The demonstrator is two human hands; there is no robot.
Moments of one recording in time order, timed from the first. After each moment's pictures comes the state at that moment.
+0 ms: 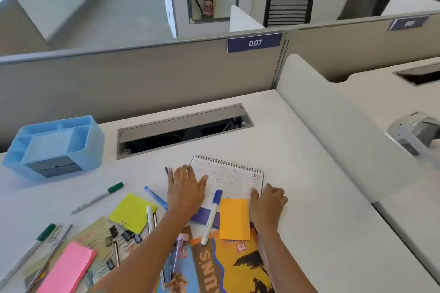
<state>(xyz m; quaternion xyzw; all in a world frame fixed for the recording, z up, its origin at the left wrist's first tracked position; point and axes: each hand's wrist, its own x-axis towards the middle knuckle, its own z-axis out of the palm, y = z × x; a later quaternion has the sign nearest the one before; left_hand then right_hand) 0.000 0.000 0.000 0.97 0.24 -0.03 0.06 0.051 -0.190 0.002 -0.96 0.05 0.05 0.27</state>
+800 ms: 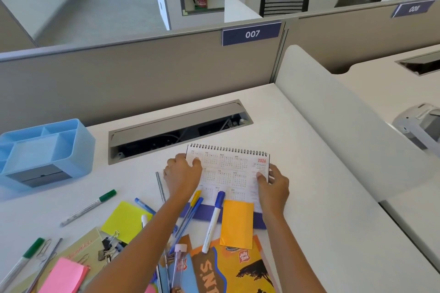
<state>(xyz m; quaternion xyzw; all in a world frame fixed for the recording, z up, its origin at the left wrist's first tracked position) 0.048 0.012 0.030 0.84 0.42 0.07 0.34 0.091 -0.180 0.016 -0.82 0.12 0.01 0.56</state>
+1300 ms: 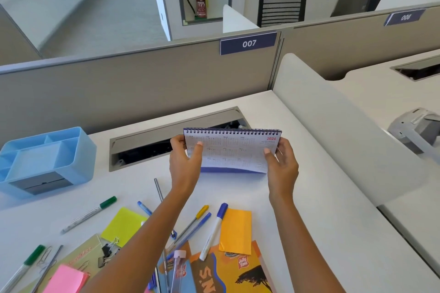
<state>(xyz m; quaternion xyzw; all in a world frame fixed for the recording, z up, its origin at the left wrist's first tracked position) 0.057 0.003 0.071 0.74 0.27 0.26 0.56 0.122 -0.183 0.064 -0.72 0.01 -0.07 0.68</state>
